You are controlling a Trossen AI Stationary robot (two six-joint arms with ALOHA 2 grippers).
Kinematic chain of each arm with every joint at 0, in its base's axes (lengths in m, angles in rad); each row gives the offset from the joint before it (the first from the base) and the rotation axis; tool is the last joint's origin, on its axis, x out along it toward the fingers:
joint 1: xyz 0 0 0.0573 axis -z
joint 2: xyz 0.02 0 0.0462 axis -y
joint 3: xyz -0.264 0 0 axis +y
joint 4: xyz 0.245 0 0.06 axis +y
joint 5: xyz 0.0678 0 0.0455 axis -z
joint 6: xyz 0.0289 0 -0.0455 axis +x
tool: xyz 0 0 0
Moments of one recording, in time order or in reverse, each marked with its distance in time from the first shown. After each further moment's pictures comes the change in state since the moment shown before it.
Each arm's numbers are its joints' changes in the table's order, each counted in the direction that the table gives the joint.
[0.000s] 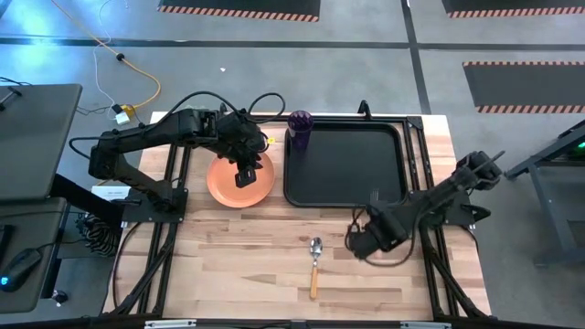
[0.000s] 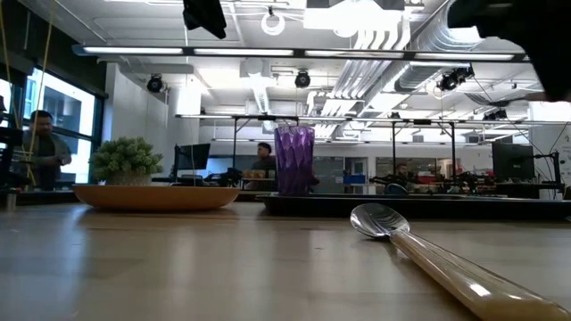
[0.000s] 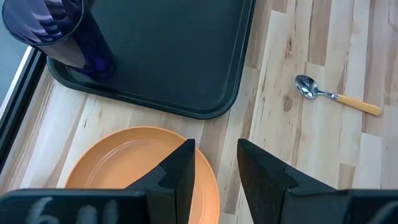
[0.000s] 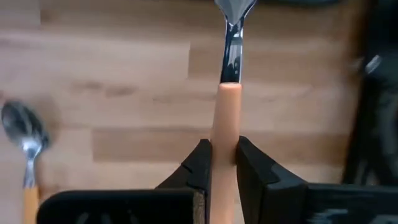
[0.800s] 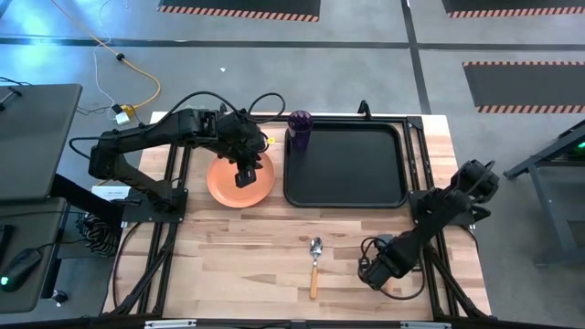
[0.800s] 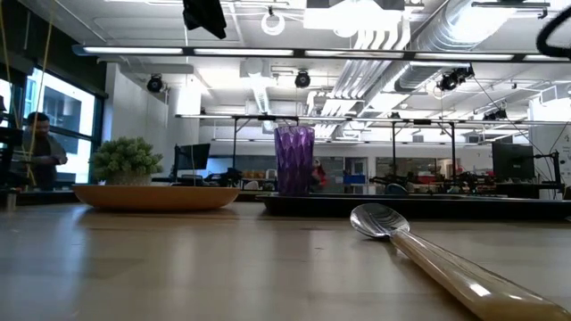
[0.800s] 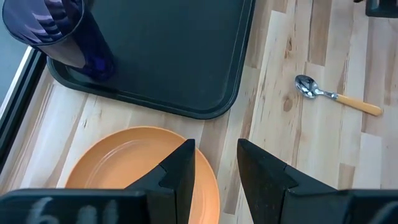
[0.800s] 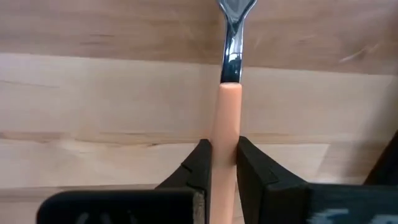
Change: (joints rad) left arm 0.000 0.000 0.000 0.000 0.000 0.000; right arm -0.239 -0.094 0.304 -0.539 -0.286 0.223
